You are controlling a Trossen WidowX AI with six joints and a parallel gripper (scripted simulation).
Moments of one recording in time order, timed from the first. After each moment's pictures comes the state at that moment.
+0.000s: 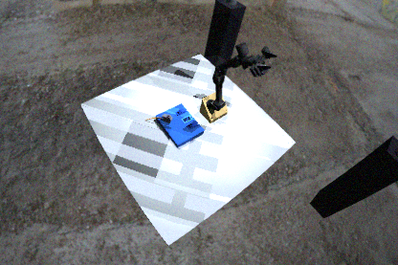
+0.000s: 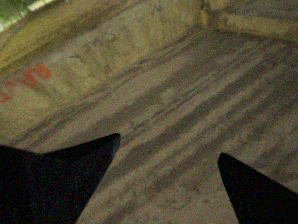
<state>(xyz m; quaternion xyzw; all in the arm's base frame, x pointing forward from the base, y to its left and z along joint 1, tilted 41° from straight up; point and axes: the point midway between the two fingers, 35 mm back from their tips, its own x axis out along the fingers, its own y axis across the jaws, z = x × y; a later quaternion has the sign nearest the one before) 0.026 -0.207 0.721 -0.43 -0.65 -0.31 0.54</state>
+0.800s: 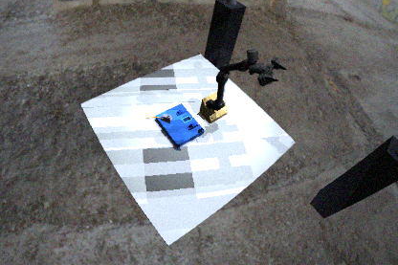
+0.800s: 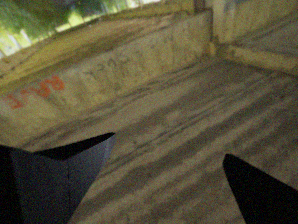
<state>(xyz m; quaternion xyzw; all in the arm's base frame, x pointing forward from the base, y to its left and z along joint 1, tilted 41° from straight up) 0.002 -0.137 0.728 -0.49 -0.66 -0.28 0.49</state>
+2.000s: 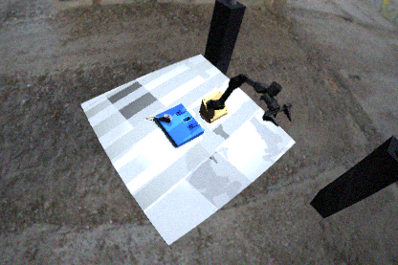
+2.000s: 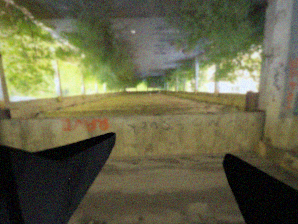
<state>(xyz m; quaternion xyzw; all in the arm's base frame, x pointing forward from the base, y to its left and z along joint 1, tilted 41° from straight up) 0.031 0.108 0.691 -0.72 -0.60 -0.14 0.31</state>
